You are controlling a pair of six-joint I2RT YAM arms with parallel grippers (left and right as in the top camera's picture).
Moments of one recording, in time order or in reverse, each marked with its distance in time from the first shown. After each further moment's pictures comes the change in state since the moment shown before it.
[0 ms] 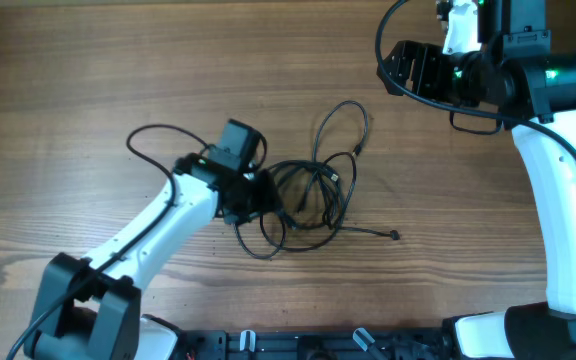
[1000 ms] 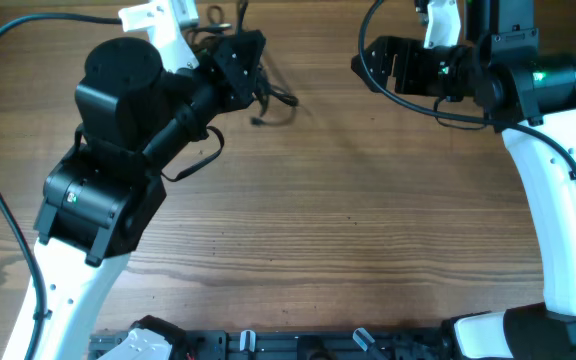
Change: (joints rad) left arm 0.033 -0.323 0.628 0.167 -0.127 -0.008; right arm 0.048 0.000 0.000 0.105 -0.173 0.000
